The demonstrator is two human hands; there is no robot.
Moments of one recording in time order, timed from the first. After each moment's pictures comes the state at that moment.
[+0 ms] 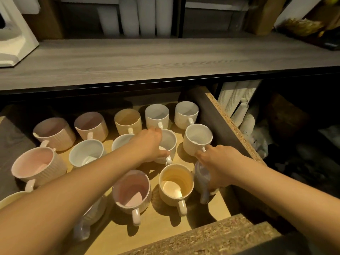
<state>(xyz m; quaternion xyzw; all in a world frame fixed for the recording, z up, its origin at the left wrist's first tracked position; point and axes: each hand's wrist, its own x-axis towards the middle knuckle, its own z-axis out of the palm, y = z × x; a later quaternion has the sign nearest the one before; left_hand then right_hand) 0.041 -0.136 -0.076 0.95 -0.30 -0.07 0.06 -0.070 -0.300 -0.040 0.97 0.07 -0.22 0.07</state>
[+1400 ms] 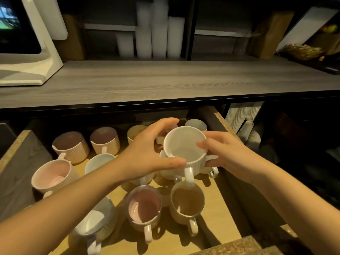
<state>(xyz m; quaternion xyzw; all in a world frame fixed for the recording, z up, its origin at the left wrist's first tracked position) 0.003 -0.084 -0.008 0.80 -0.36 -0.07 0.47 -0.059 -0.282 0.003 0.79 0.01 -0.05 -0.61</state>
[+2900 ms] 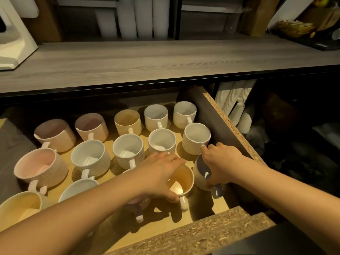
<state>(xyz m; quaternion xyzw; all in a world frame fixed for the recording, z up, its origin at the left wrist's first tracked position) -0.022 -0.119 -0.081 0.87 -0.48 -0.13 0.05 -0.074 -0.302 -0.054 0.97 0.03 -0.18 0.13</state>
